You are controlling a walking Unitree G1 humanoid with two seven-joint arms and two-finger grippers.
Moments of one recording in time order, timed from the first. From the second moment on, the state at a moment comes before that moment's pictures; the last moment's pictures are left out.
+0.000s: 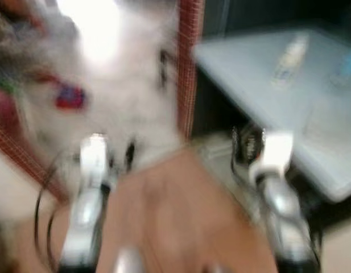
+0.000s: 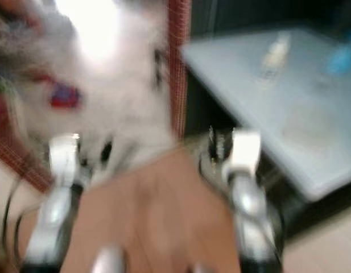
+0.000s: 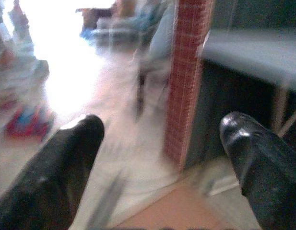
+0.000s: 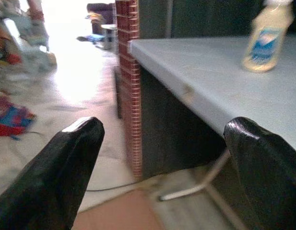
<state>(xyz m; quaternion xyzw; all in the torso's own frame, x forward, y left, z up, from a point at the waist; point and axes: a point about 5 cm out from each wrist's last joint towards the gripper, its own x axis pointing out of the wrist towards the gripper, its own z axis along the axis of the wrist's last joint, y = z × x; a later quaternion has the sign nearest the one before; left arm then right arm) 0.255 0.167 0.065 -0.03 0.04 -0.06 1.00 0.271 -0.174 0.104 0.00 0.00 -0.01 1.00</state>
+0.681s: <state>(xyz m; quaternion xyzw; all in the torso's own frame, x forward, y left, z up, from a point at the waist) 0.265 0.171 0.077 -0.02 0.02 -0.06 1.00 0.272 -0.165 0.106 0.00 -0.01 -0.01 1.00</state>
